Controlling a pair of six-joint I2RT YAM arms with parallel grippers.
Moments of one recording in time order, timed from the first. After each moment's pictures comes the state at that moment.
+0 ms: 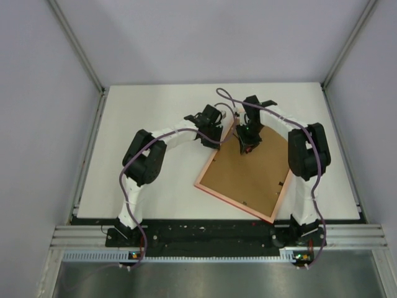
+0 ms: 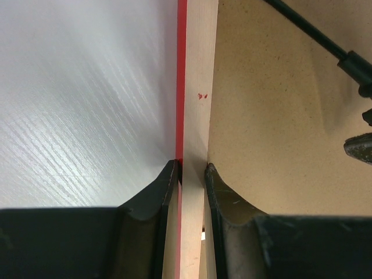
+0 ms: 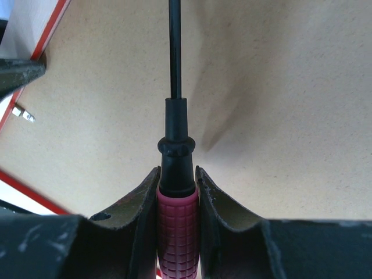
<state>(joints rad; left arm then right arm) -0.64 2.15 1.62 -0.48 0.15 -0.32 0.35 2.03 1.55 -0.93 -0.23 0.04</state>
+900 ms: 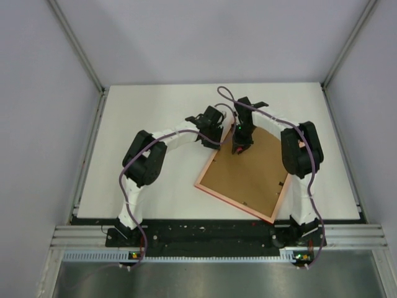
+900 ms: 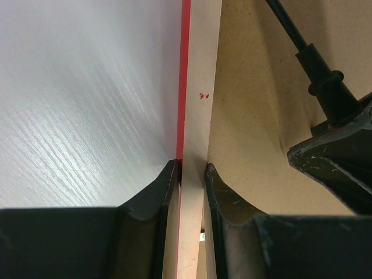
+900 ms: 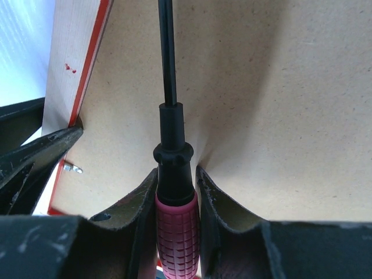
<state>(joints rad) -0.66 2.13 1.60 -0.47 0.10 -0.34 0.40 2.10 1.62 -0.90 -0.20 0.34</state>
